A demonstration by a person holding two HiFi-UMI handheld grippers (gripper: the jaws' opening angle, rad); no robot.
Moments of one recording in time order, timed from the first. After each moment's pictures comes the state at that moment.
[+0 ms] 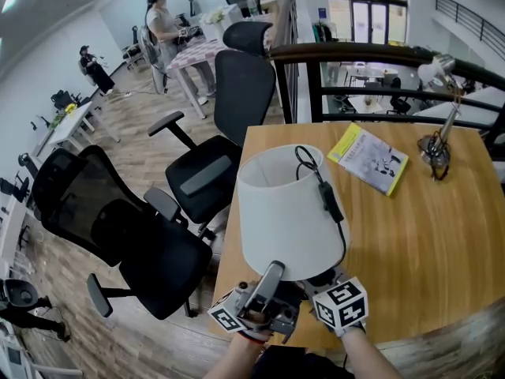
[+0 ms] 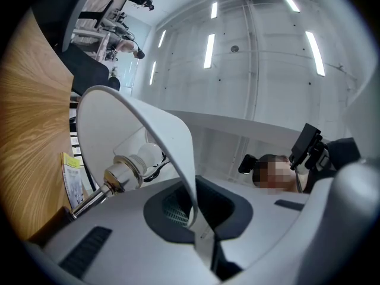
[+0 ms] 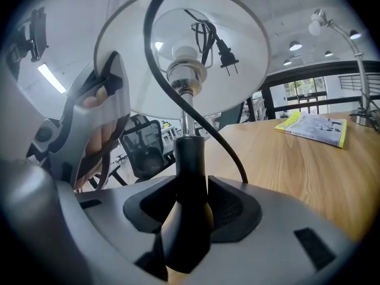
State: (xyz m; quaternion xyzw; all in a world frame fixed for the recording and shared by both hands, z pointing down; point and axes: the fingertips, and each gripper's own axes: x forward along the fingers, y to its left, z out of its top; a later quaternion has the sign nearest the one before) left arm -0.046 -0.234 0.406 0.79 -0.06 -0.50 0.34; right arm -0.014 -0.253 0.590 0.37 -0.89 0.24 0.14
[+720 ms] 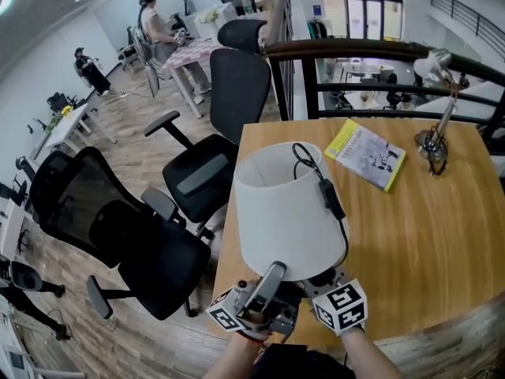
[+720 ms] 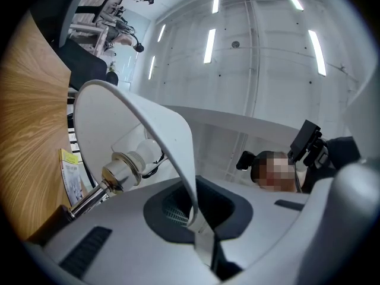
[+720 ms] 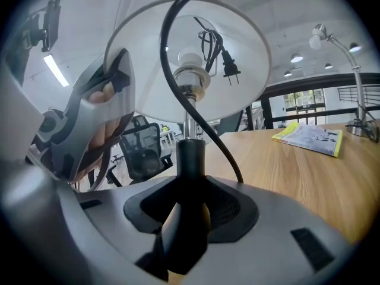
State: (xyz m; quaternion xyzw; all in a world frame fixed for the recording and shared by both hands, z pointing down) left arm -0.040 -0.229 0.404 0.80 -0.05 -0.48 0.34; right arm -0.010 -0.250 0.585 0.39 -0.89 0.20 0.13
